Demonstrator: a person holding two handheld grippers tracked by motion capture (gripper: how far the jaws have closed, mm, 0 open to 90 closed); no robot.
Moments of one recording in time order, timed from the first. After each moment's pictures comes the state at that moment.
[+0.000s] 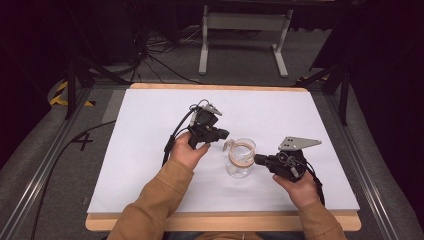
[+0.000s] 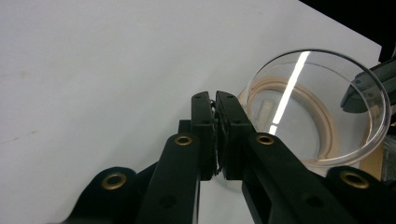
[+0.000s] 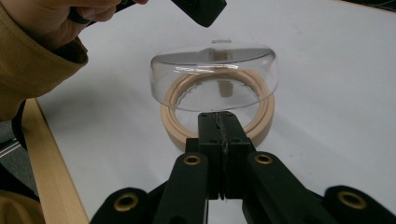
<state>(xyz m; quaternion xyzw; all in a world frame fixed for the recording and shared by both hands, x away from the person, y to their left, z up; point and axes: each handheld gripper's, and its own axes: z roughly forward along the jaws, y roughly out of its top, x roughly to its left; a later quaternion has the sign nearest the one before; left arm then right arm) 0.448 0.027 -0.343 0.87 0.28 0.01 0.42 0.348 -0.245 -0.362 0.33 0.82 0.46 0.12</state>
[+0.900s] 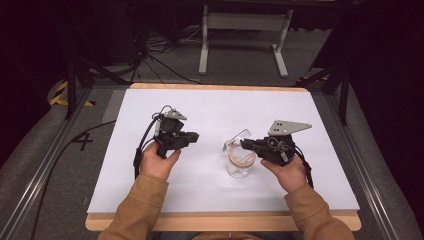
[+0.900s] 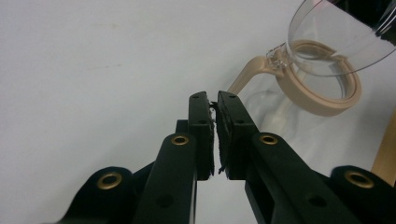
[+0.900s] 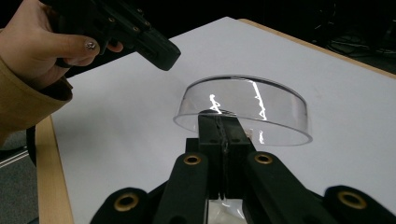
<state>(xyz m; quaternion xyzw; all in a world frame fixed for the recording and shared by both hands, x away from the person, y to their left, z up) 0.414 0.111 -0.345 0.83 0.37 0.05 0.42 0.375 -0.212 -0.332 0.27 0.81 0.50 0.12</state>
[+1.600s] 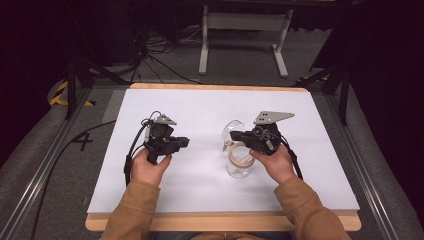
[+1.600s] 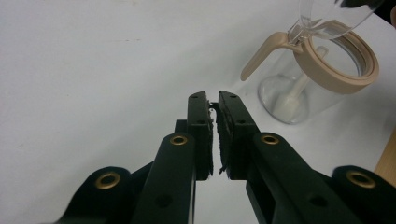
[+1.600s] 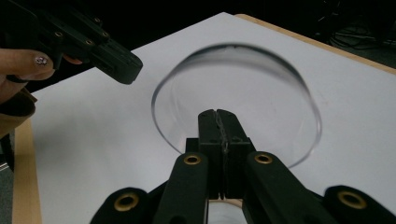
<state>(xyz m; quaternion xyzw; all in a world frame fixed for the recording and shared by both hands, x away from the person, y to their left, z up) 0.405 0.129 -0.351 0.82 0.39 0.05 0.41 0.410 -0.188 -0.341 0.28 0.82 0.49 0.11</state>
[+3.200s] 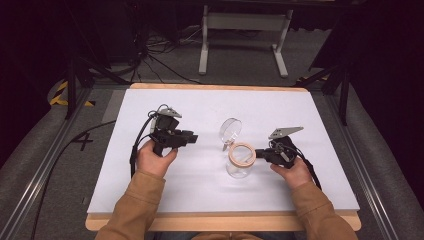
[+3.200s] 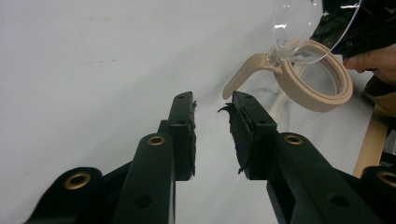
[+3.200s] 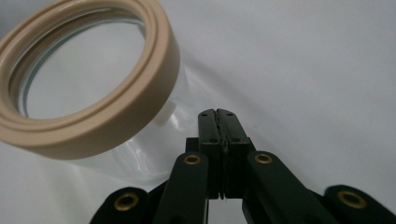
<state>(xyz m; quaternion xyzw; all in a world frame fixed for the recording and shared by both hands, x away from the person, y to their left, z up) 0.427 0.118 -0.347 0.83 0.36 0.02 0.43 0.411 -0.254 -0.404 0.35 0.85 0.37 0.09</state>
